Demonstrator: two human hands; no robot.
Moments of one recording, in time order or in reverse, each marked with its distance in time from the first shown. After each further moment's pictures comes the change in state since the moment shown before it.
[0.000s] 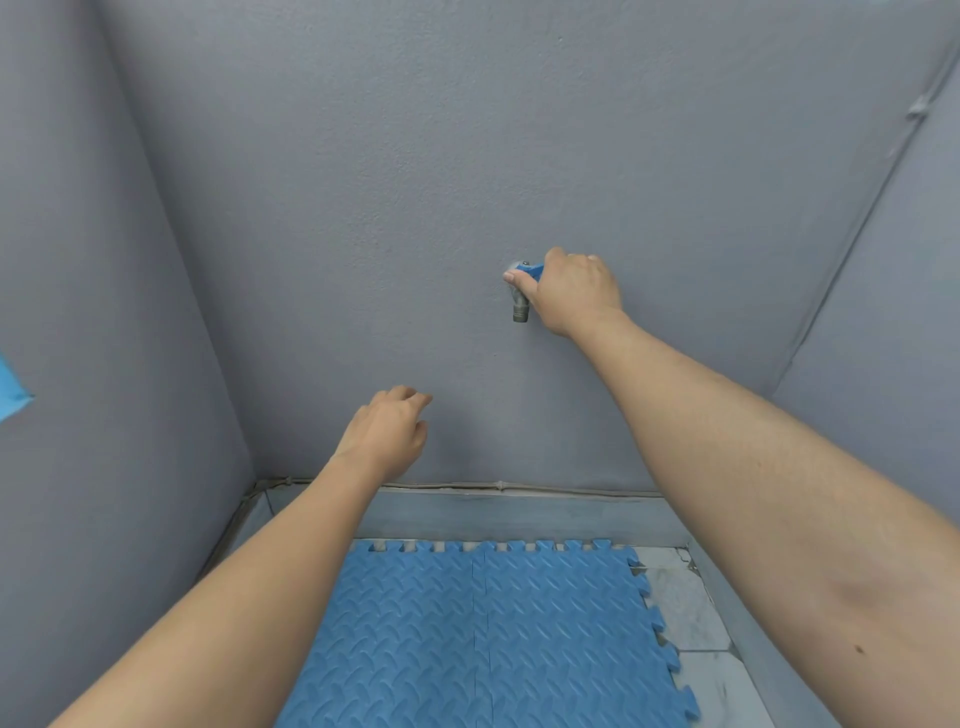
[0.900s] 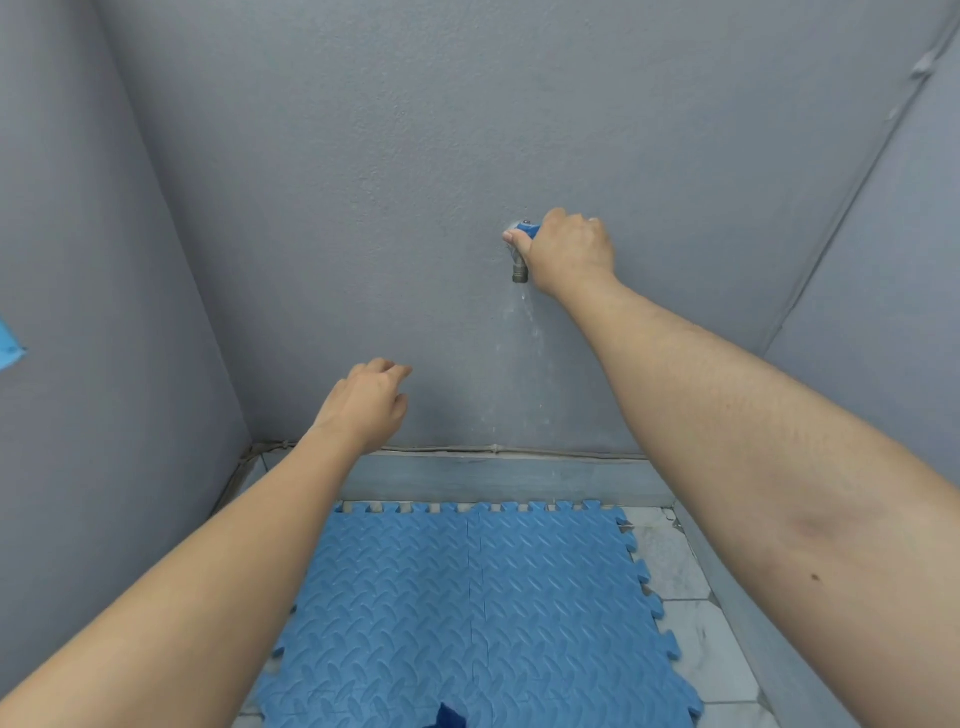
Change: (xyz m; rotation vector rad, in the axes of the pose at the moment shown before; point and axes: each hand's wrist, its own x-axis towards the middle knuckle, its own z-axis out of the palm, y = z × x) left_hand -0.018 -0.018 0.001 -0.013 0.000 -0.009; right_hand -0.005 -0.017 -0.005 -0.154 -0.020 0.079
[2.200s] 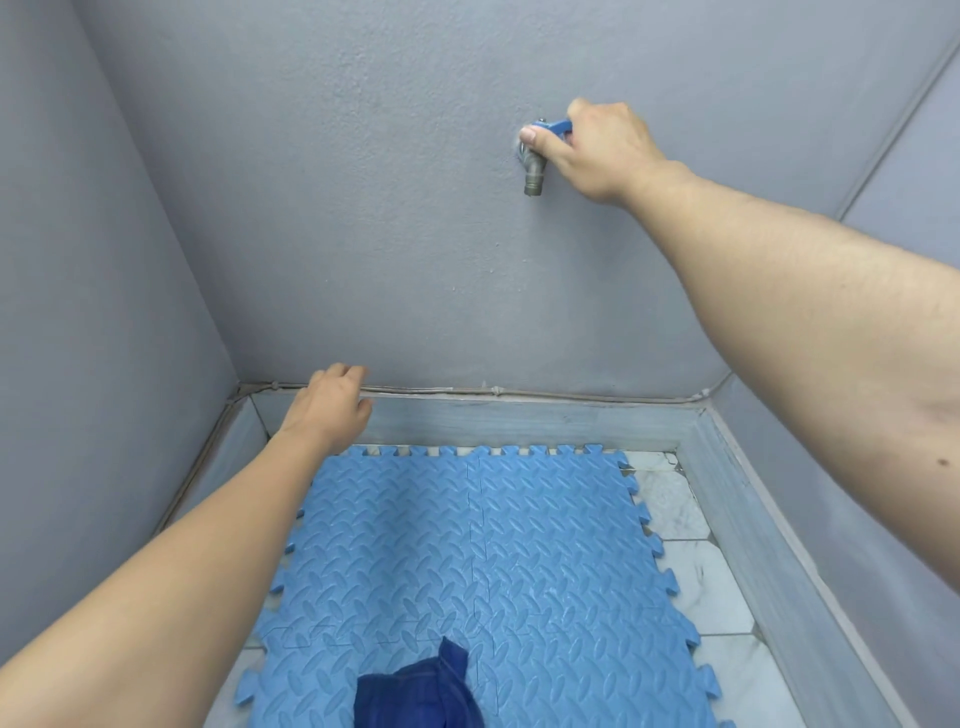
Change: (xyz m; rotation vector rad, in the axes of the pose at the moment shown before) left_hand -0.029 -0.049 0.079 -0.025 -0.143 -0.168; right_hand 0.027 0.036 0.019 0.153 0.055 -0.253
